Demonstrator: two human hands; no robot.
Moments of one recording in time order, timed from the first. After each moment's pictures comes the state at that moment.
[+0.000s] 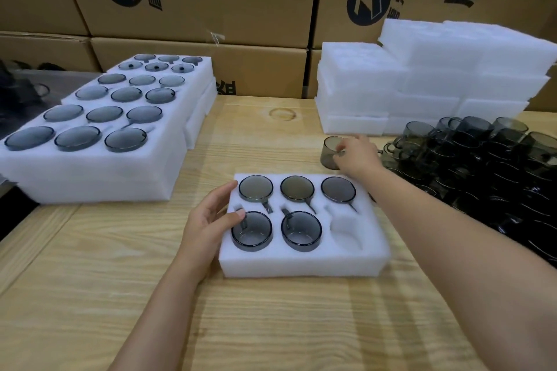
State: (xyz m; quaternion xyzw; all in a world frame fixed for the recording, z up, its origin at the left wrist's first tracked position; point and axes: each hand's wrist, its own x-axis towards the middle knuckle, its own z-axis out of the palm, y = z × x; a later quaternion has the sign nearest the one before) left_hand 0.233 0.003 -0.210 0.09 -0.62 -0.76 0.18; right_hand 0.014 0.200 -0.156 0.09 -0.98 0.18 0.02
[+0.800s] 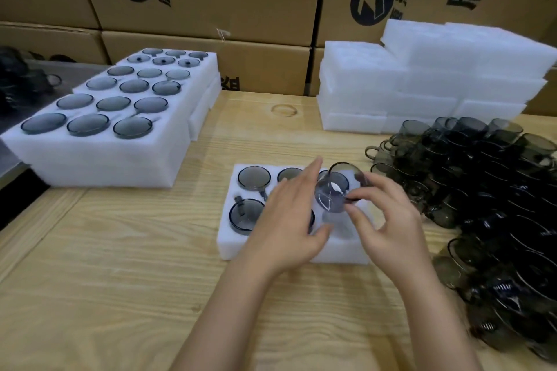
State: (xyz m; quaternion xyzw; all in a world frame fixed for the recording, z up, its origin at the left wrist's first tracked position) left_hand 0.231 0.106 -0.160 -0.09 -0.91 -0.34 0.20; right_hand 0.186 0.264 -0.149 0.26 -0.84 0.43 0.20
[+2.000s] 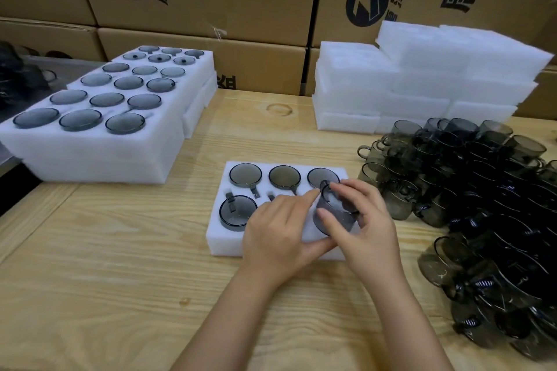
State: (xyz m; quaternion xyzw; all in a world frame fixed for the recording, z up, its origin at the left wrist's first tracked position) left_hand 0.229 0.126 -0.191 -0.05 -0.87 -0.17 0.47; right_hand 0.195 0.257 -0.166 0.23 -0.78 0.57 0.12
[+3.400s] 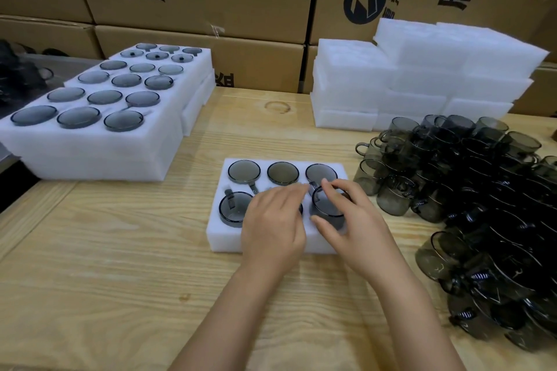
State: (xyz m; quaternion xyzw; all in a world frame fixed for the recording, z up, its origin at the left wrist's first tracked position) left_hand 0.236 0.126 -0.177 0.00 -0.91 -0.23 0.36; right_hand 0.186 0.264 -0.168 0.31 -0.89 0.32 0.12
